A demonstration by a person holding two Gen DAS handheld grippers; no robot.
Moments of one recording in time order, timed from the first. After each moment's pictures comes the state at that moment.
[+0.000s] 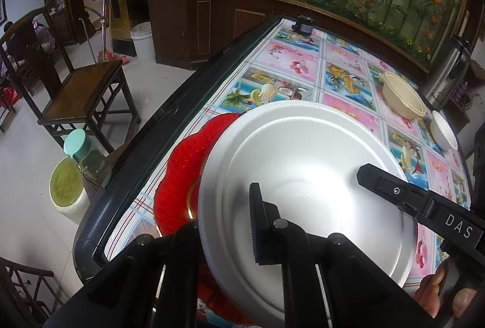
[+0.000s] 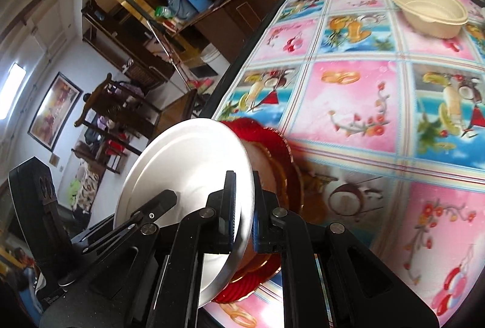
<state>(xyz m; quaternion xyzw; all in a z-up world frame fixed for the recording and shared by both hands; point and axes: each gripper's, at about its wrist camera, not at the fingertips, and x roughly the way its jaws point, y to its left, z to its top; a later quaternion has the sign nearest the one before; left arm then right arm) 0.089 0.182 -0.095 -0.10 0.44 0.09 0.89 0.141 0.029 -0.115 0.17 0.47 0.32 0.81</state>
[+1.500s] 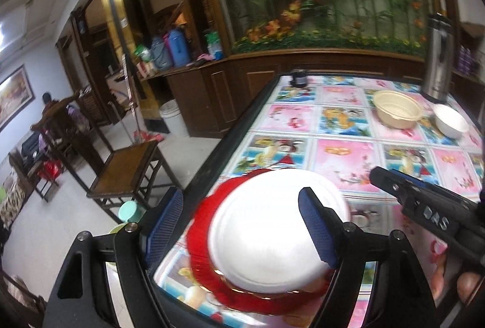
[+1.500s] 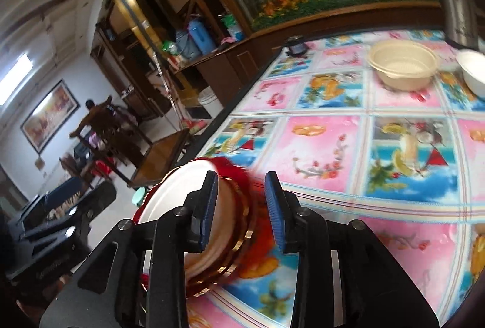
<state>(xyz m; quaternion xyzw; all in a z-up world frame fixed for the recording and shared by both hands) 0.051 0.105 -0.035 0.06 0.31 0.15 0.94 0.115 -0.034 -0.096 0.17 0.36 0.28 0.87</state>
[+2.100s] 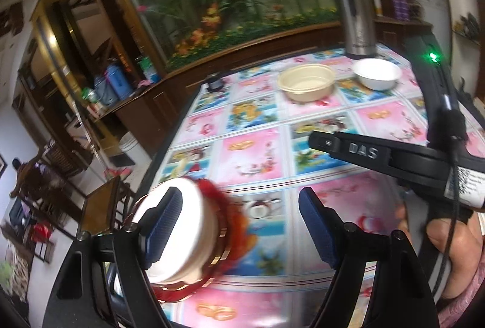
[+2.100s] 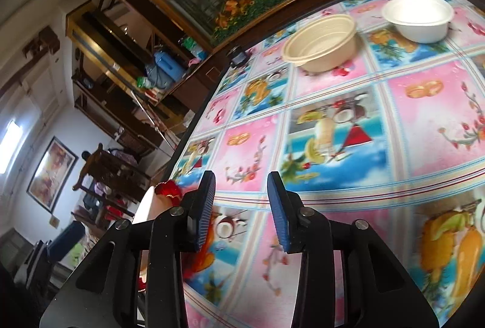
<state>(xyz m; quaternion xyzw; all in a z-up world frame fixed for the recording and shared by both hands) 0.048 -0.030 -0.049 0.18 0.33 0.04 0.93 0.129 -0.145 -0.123 0.28 0.36 0.24 0.86</state>
